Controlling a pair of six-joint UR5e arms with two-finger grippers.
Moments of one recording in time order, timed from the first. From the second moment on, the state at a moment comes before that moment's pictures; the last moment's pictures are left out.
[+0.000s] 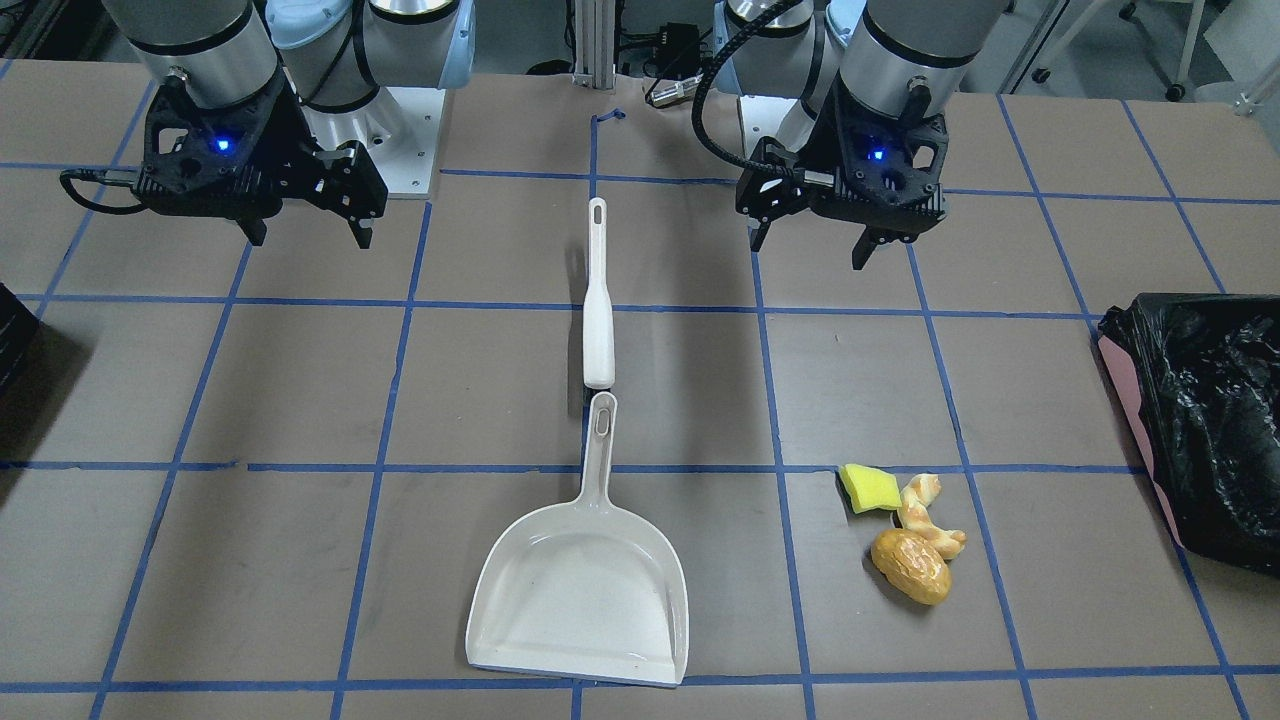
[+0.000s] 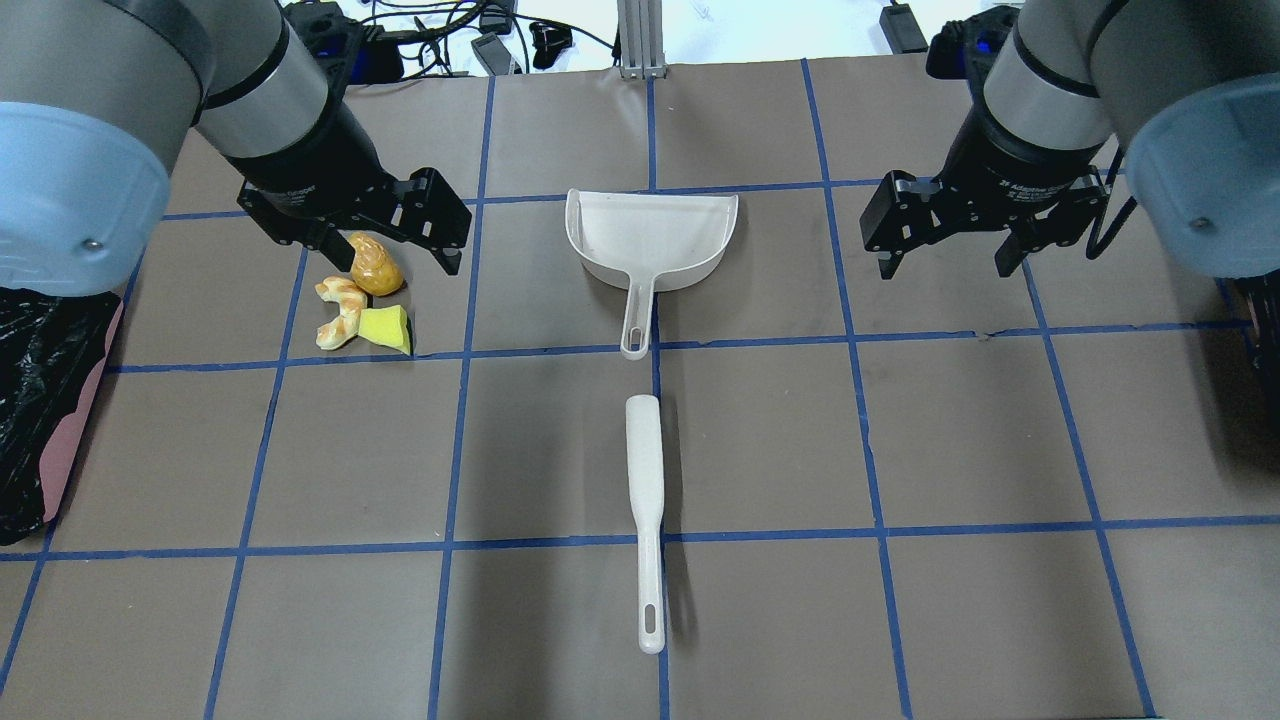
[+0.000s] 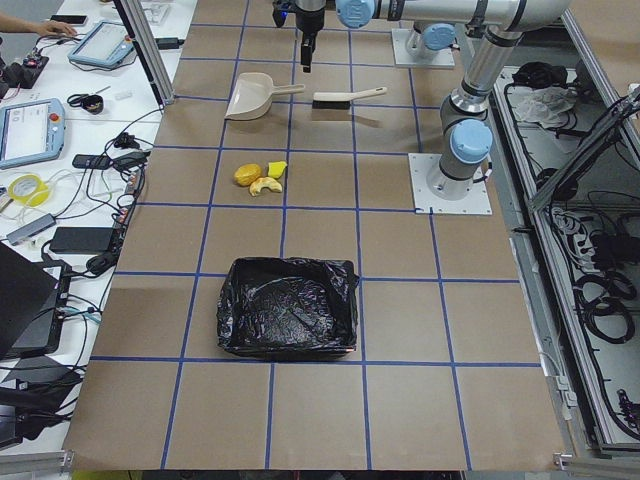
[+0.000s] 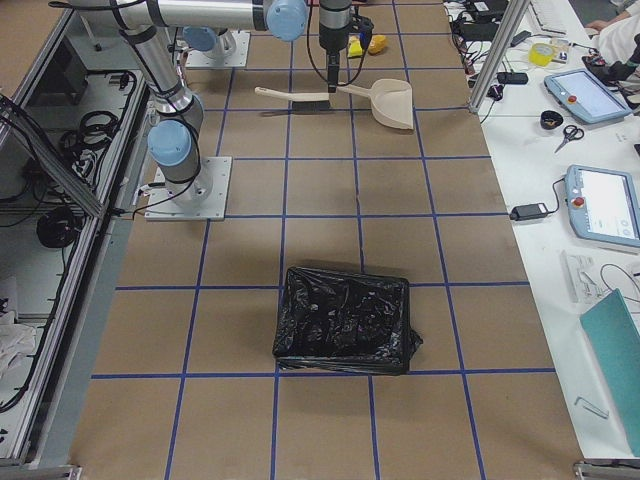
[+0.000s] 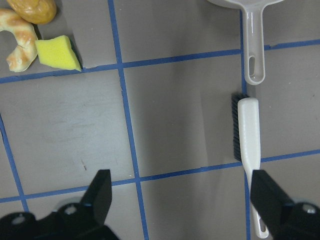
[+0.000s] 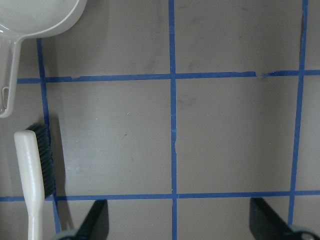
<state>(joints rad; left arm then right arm) -1.63 -1.54 -1.62 -1.51 1.52 0.07 1.57 -1.64 1.68 -1.61 -1.56 0.02</state>
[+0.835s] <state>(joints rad) -1.63 -1.54 -1.62 -1.48 1.59 0.06 1.57 -1.65 1.68 -1.61 -1.55 0.02</state>
